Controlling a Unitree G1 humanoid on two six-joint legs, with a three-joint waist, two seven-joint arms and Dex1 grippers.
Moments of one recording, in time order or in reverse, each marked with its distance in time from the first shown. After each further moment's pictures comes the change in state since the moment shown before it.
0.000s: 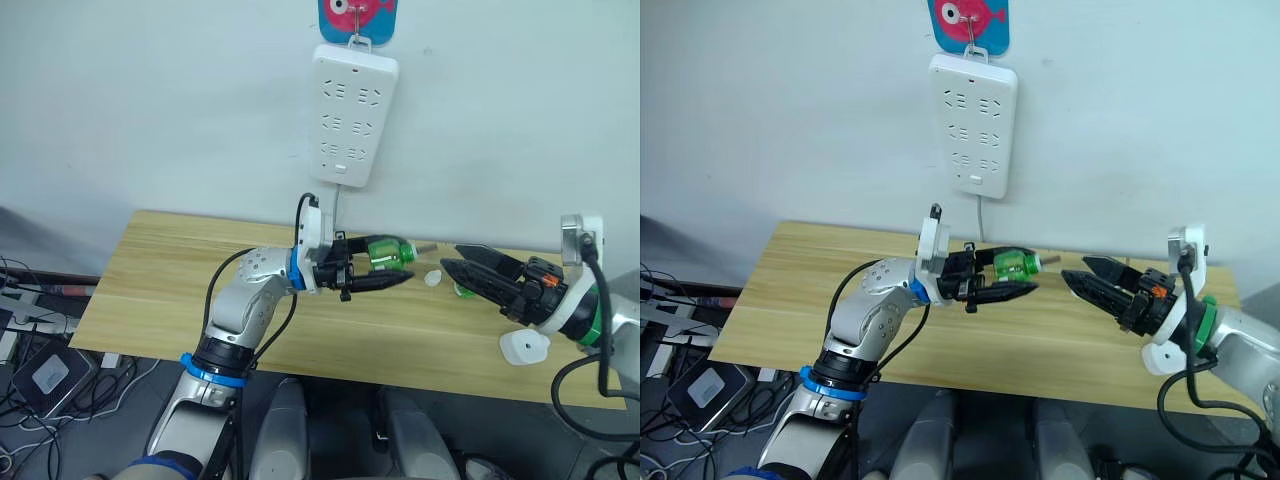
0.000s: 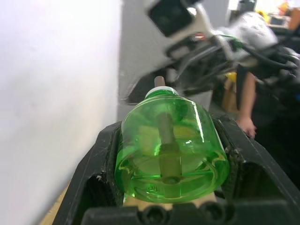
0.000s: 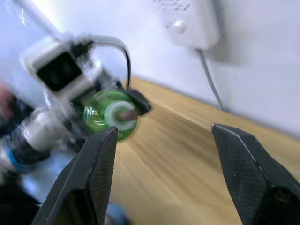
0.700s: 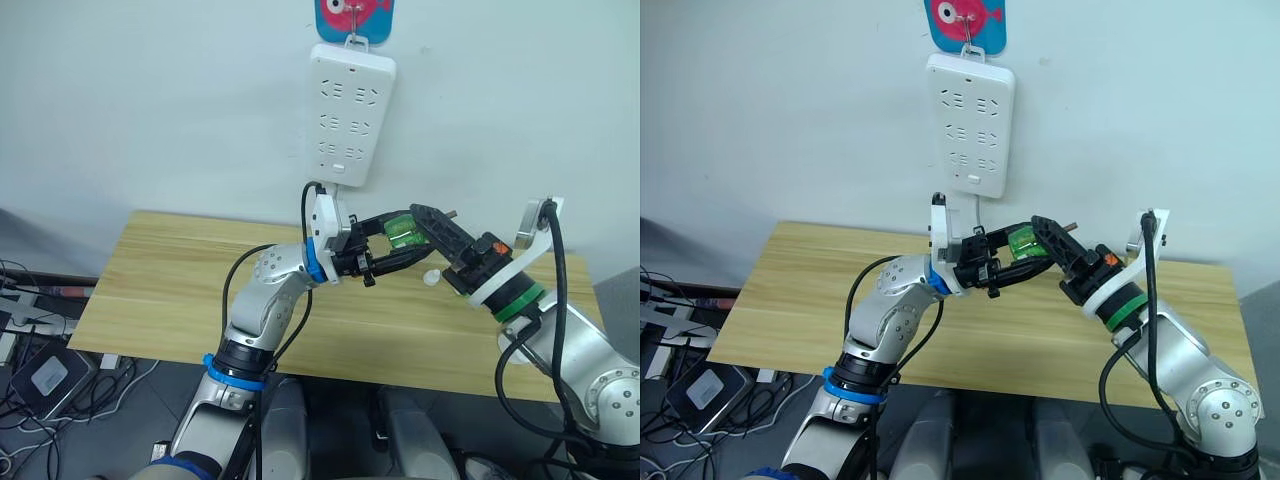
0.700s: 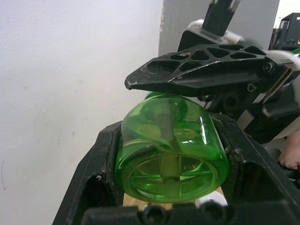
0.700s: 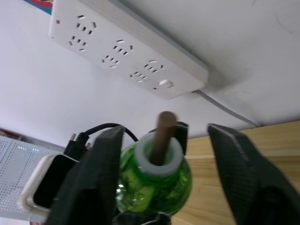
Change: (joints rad) left arm -0.004 -0.090 -0.028 -0.041 0.049 -0.087 0.111; right arm -0.140 0.221 0.343 -0.133 0.145 -0.384 -0.651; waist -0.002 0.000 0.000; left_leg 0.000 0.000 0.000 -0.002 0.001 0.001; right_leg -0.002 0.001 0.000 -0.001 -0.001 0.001
